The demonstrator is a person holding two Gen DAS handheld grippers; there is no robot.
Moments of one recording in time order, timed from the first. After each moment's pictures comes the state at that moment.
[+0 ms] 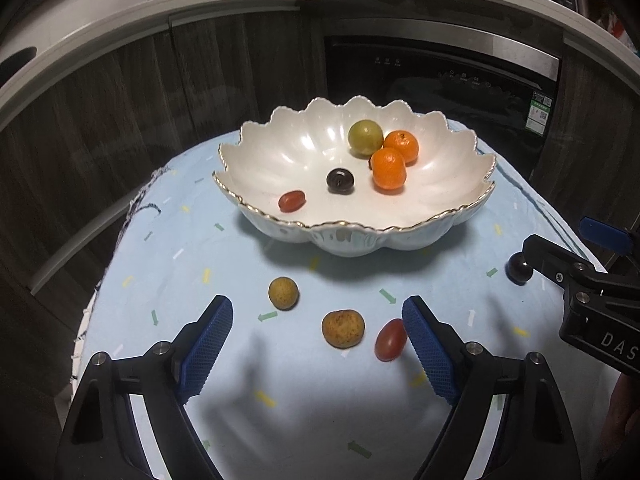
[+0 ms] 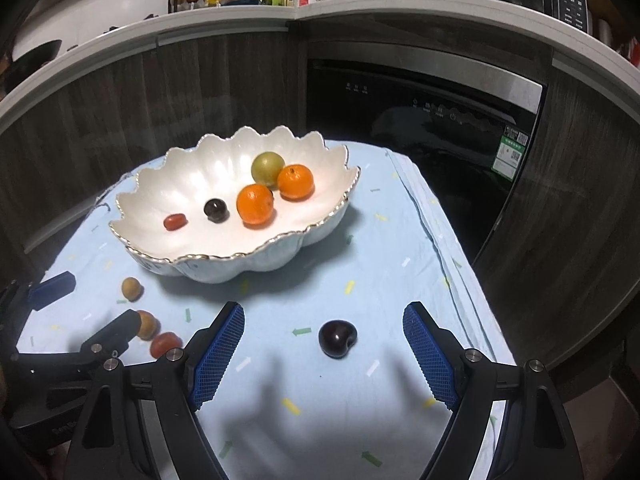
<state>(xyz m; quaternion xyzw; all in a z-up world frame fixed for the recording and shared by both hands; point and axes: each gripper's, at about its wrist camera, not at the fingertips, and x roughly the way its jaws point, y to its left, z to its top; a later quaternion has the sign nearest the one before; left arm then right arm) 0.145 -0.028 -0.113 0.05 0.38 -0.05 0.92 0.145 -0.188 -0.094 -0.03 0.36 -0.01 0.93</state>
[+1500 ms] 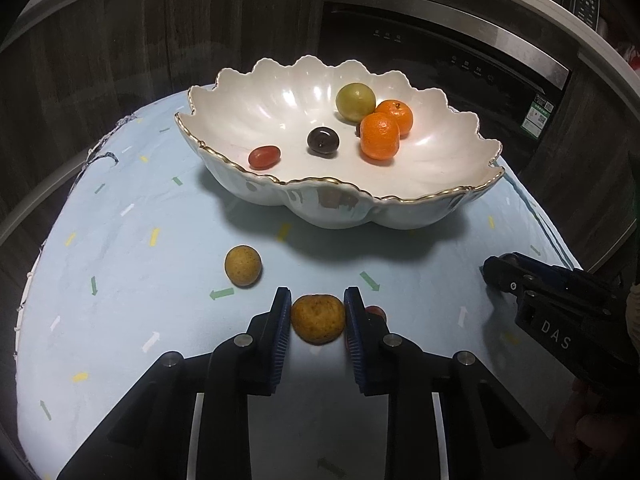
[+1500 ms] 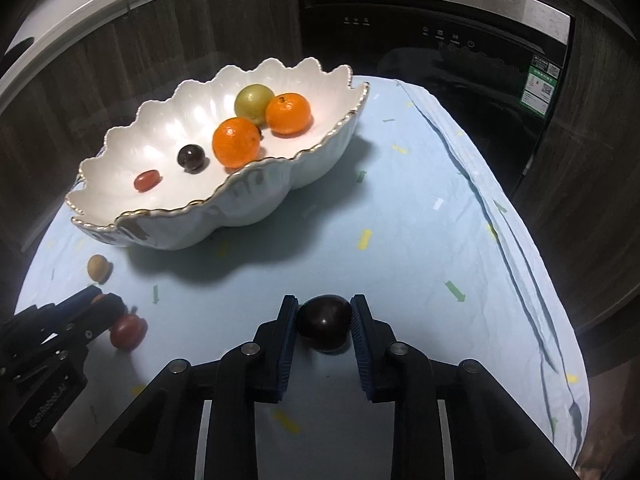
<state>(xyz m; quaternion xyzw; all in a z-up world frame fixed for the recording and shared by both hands) 0.165 -0.027 -0.144 -0.02 0.43 -0.09 0.90 0.179 -0.197 -0.144 0.01 0.44 0.01 0.90</state>
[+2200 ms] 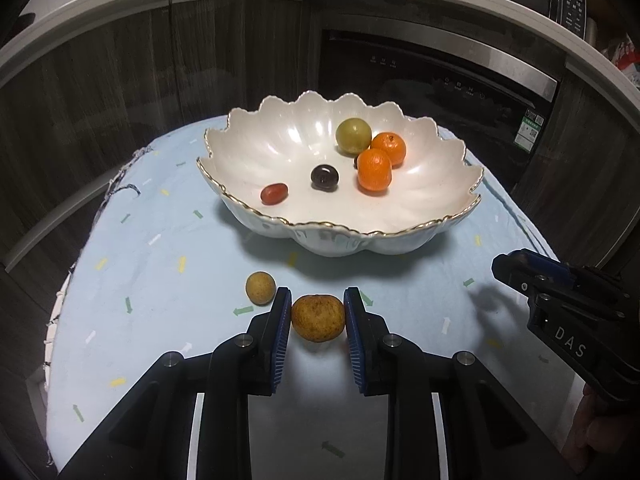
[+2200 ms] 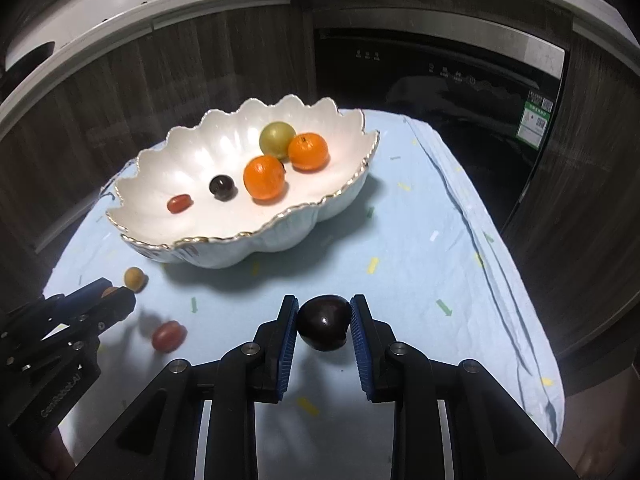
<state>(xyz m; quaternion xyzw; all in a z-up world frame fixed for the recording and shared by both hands) 0.148 -0.024 -0.110 0.00 0.40 -0.08 0.91 0.161 -0.188 -0.108 0.01 0.40 0.02 0.91</state>
